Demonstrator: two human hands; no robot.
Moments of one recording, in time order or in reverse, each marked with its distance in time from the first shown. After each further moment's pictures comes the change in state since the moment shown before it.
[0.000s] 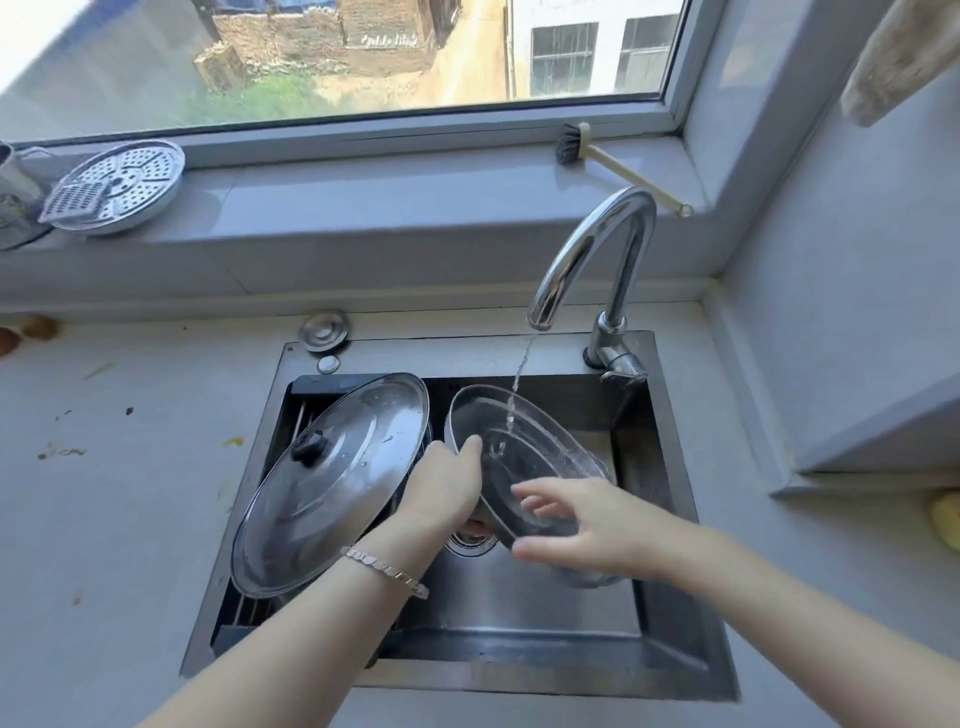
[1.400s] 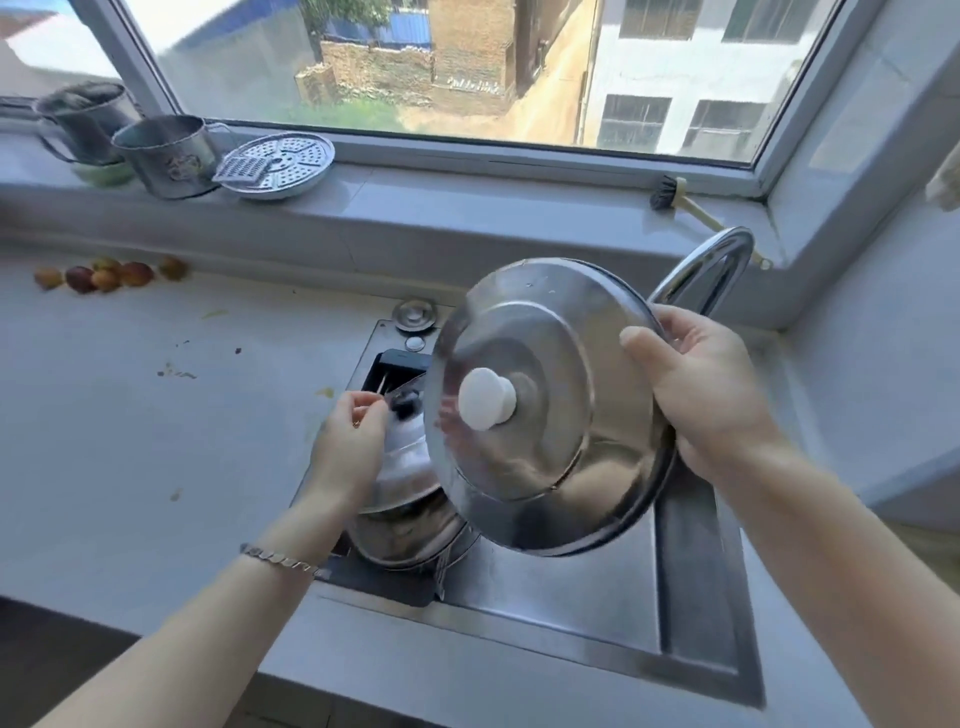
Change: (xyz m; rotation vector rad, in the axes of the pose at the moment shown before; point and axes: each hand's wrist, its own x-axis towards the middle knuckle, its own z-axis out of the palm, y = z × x) left_hand -0.041 -0.085 -0.141 -0.252 0.436 0.267; right_hand -0.024 -0.130 -0.014 0.720 0.781 -0.298
